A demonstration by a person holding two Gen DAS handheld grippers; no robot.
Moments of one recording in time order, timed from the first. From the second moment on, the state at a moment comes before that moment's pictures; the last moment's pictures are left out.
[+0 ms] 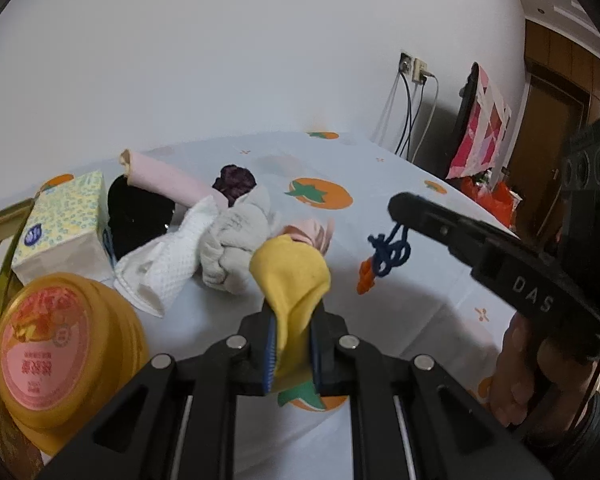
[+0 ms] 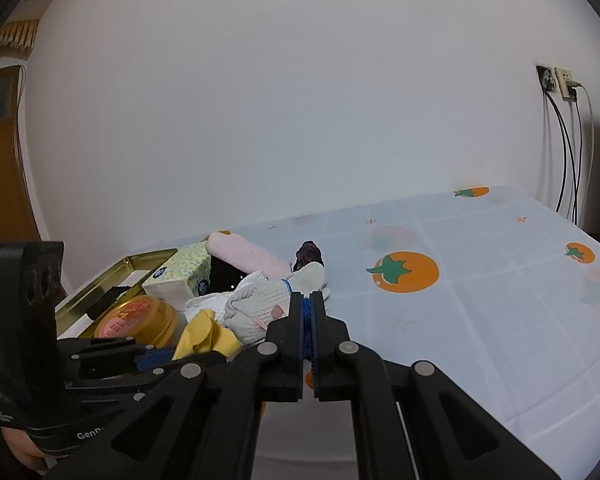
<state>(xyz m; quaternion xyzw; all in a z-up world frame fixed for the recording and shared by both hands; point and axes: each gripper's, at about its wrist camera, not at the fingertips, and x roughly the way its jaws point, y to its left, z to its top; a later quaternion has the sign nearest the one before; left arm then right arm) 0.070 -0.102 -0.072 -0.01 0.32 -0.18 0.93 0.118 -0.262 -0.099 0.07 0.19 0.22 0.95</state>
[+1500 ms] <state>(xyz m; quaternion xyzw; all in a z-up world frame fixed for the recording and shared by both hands) 0.068 -0.058 -0.050 -0.02 0.22 -0.07 0.97 0.136 -0.209 -0.076 0.04 0.15 0.20 0.97</state>
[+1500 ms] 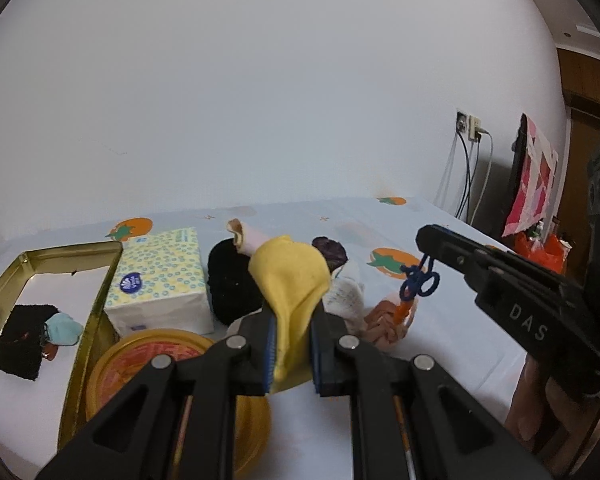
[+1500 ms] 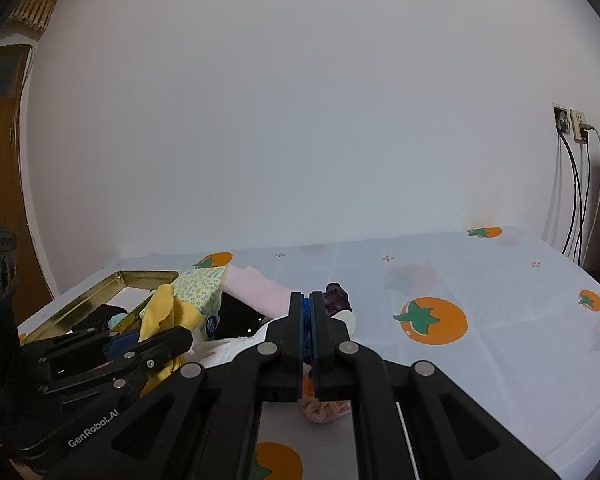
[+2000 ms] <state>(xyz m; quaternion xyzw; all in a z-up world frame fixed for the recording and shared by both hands) 0.059 -0.042 -0.047 -0.01 0.20 -0.02 0.98 0.132 -0.193 -0.074 0.01 0.13 0.20 0.97</state>
